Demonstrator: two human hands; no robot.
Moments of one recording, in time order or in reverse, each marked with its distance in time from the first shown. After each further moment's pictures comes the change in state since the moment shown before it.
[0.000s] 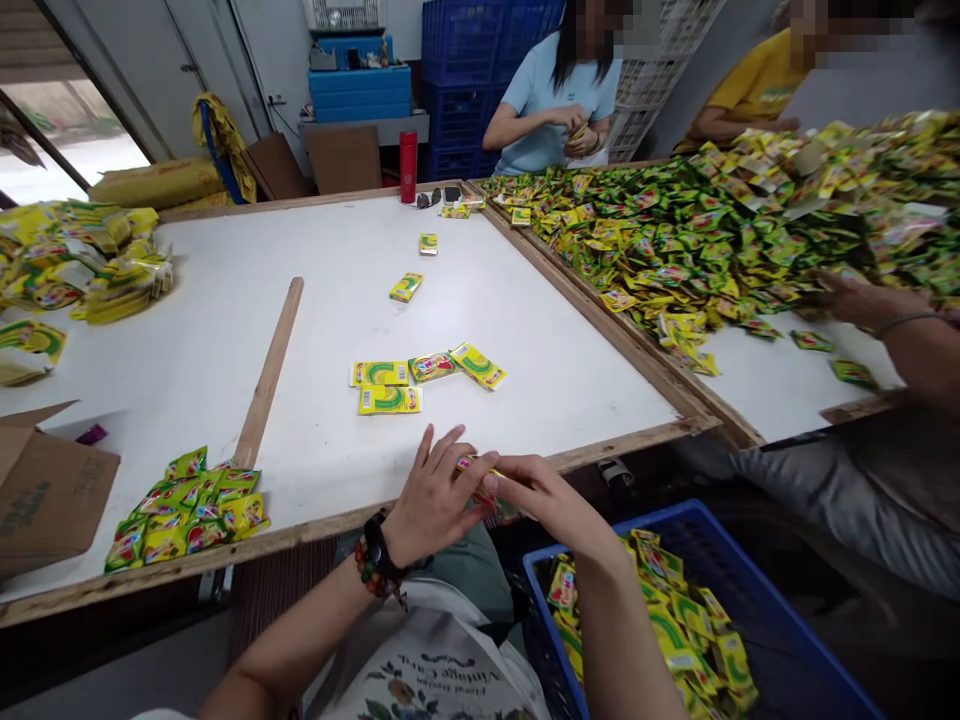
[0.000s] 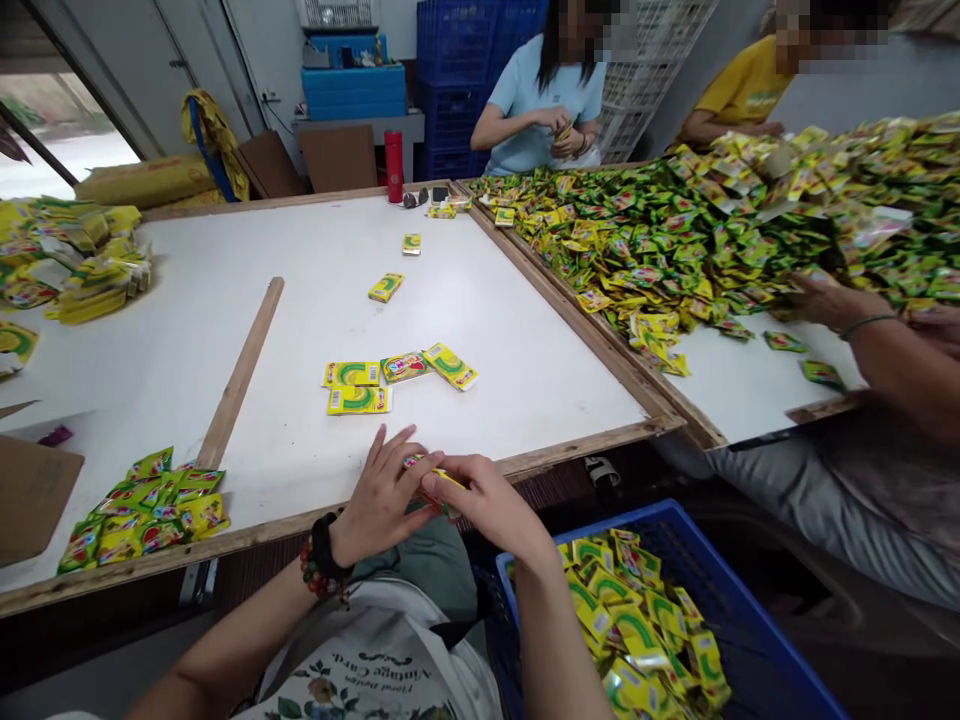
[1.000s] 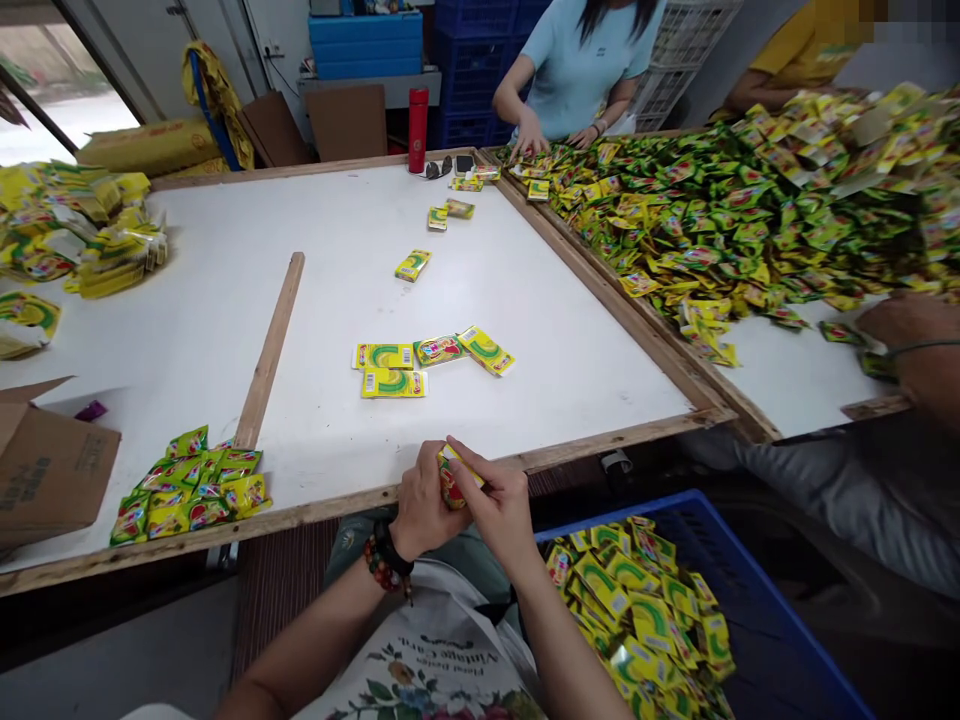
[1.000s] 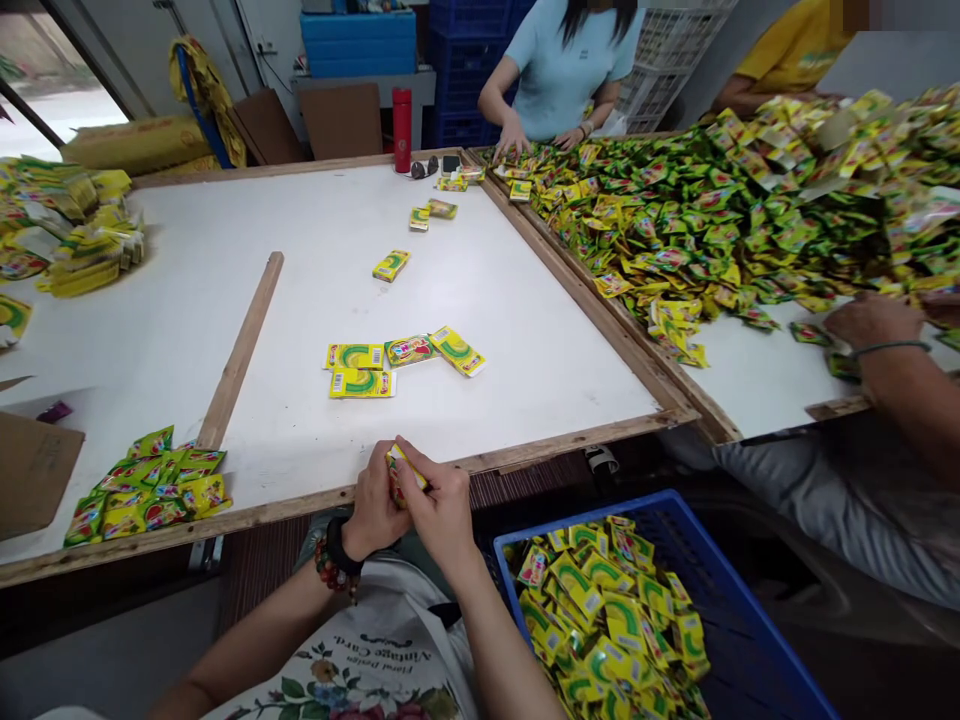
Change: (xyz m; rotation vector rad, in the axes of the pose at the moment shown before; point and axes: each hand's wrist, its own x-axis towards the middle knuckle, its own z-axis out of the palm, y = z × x) left_hand -0.032 0.000 0.041 -0.206 0.207 -0.432; right_hand 0.005 0.013 0.080 -0.036 0.447 -0.057
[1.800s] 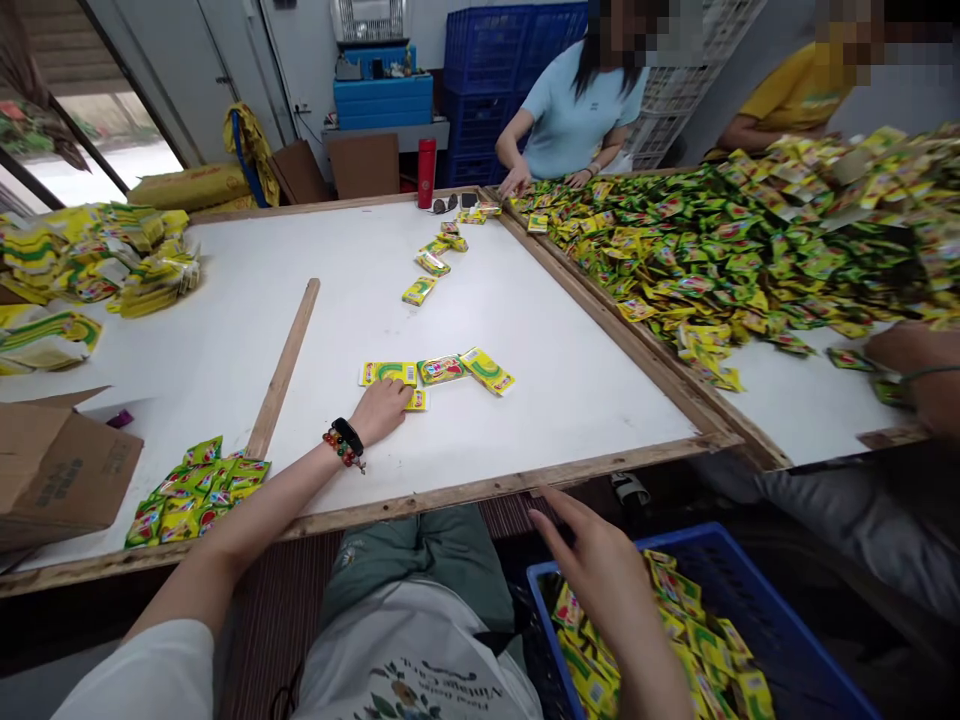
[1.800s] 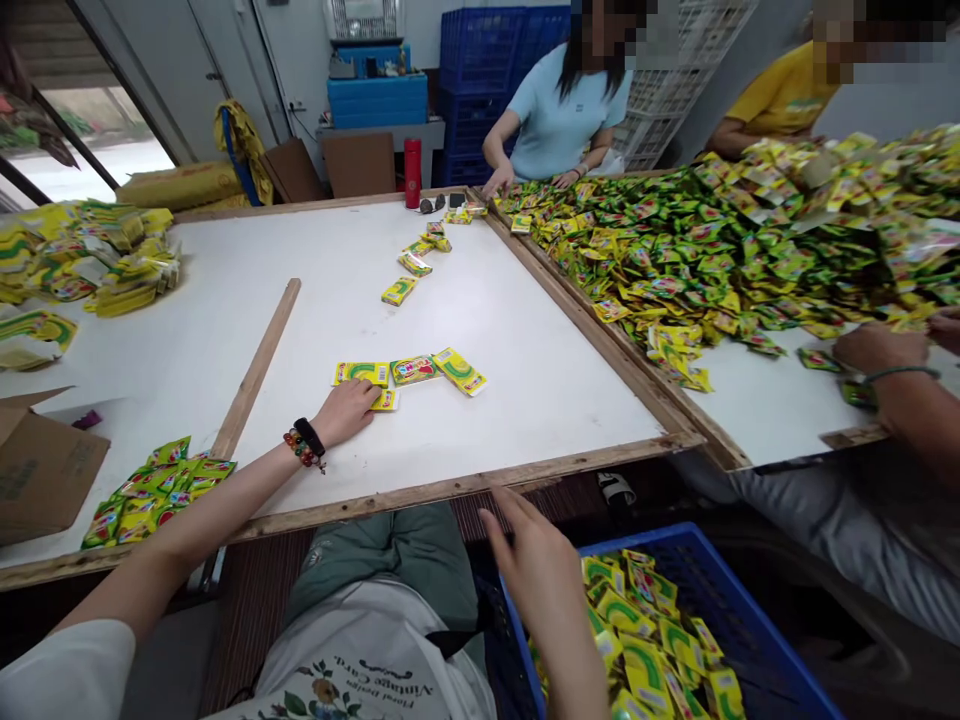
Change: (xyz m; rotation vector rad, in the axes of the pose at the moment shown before) left_hand 0.135 -0.067 -0.074 0.553 -0.344 0.176; right_hand -0.029 0.030 -0.094 -0.666 -0.007 -0.035
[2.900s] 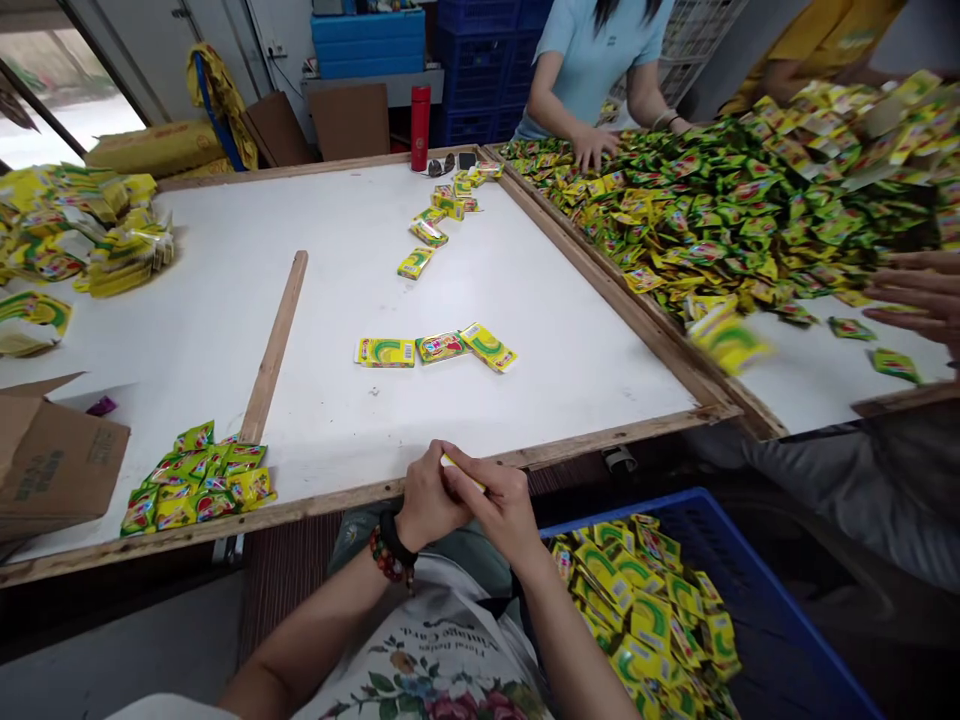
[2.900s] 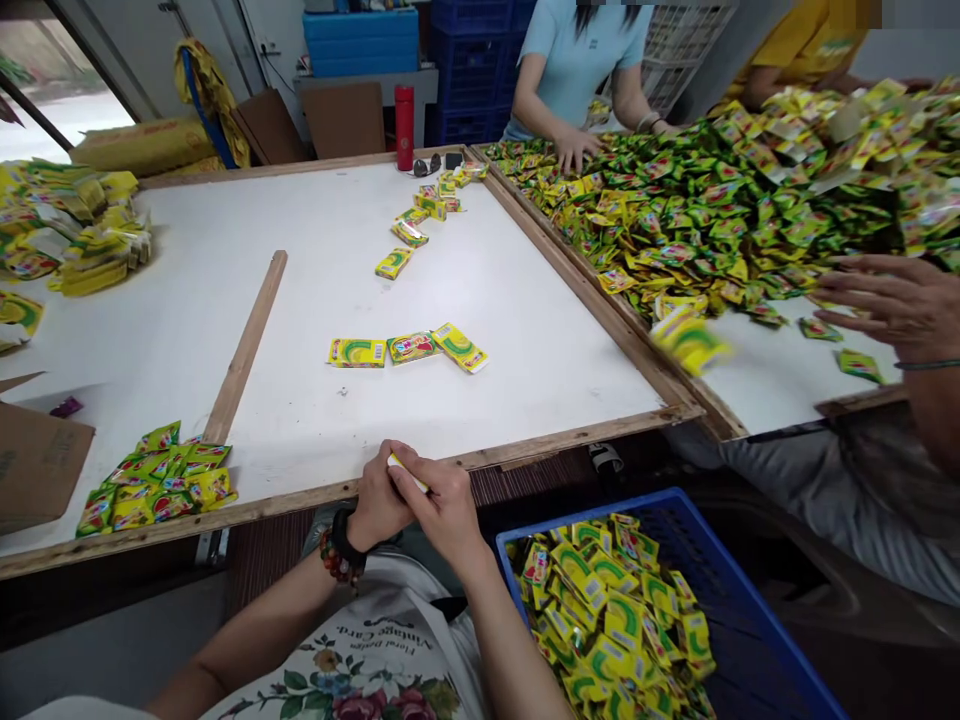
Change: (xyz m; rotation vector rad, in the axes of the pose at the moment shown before) left_hand -0.088 0.132 0.050 -0.690 0.330 -0.245; right_hand 0.029 -0.068 0.056 0.711 -0.042 -0.145
